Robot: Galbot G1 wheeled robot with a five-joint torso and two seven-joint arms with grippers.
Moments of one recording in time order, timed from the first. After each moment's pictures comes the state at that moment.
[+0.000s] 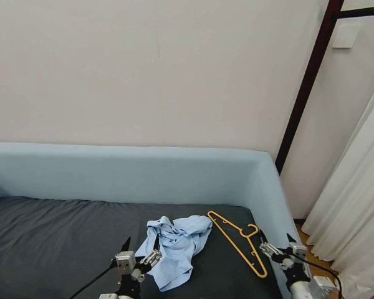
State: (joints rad) left arm 1.63 -1.58 -0.46 -2.06 -0.16 -0.06 -0.03; right arm -1.34 1.04 0.31 1.80 0.69 0.09 0.22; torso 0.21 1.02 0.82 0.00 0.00
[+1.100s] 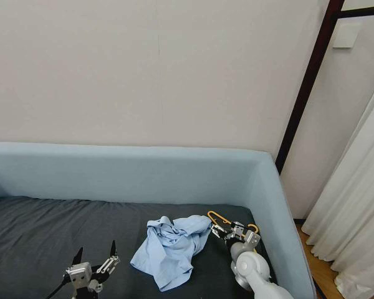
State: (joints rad) left arm 1.68 -1.59 -0.67 -2.08 -0.16 -0.13 -0.06; right arm -0.89 1.31 0.12 1.39 1.03 -0.21 0.34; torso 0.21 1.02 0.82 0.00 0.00
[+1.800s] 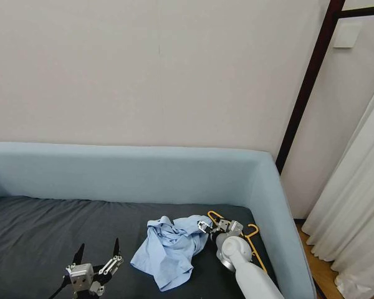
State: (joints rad) left arm 1.75 -1.61 -0.65 -2.18 -0.11 -0.17 -0.04; right arm -0.73 1.48 0.15 1.14 1.03 -0.35 0.33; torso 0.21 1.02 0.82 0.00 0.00
